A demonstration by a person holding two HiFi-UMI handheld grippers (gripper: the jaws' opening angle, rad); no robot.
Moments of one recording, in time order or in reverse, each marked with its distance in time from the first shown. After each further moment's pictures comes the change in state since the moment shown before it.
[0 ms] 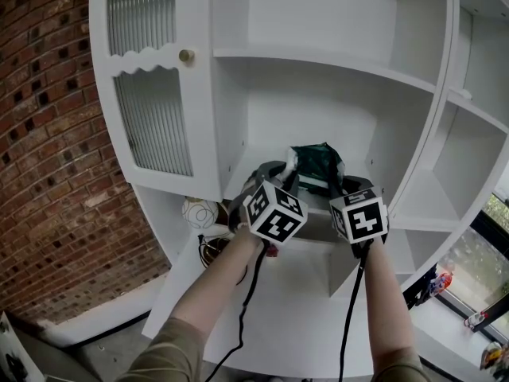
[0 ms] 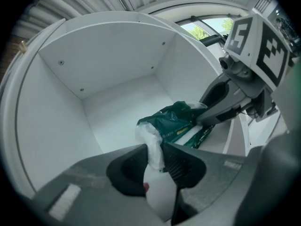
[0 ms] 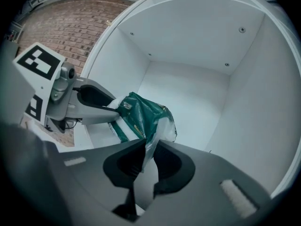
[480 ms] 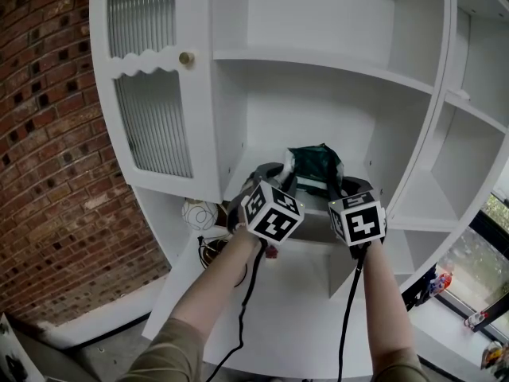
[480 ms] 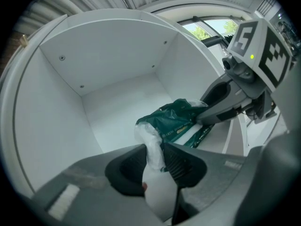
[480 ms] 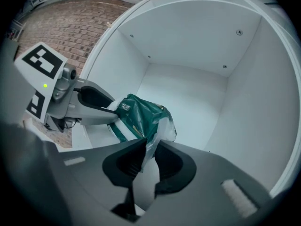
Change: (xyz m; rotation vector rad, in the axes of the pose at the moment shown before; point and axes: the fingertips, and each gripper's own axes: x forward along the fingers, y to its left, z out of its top) left arm 0.001 0.000 -0.005 -0.020 0.013 -0.022; right arm -0.001 -0.001 0.001 0.004 -0.028 -0.018
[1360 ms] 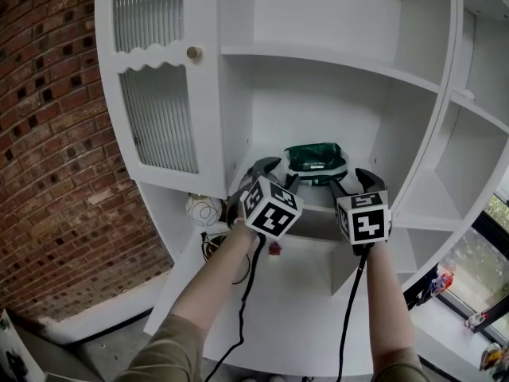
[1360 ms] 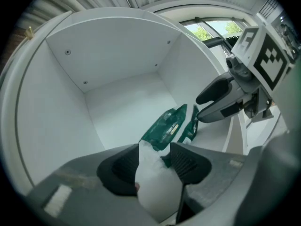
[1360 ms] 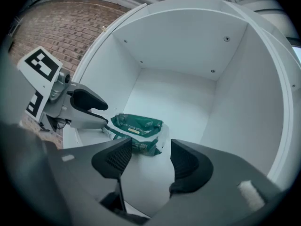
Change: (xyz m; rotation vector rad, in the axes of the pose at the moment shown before) left arm -0.003 0.009 -0.010 -0.018 0.007 -0.012; right arm -0.005 -0.014 0.004 0.041 -0.058 -0.092
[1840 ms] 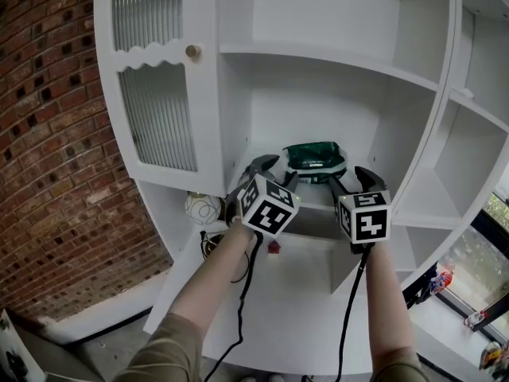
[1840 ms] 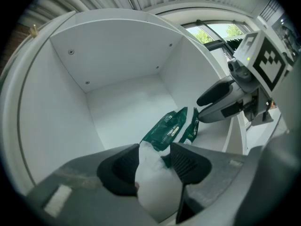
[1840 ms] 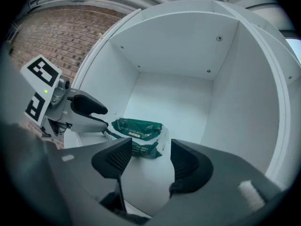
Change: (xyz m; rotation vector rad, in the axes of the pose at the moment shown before) left arm -0.003 0.002 0.002 -0.025 -0.024 -0.003; right arm -0.004 -0.001 0.004 0.051 -0.049 0.009
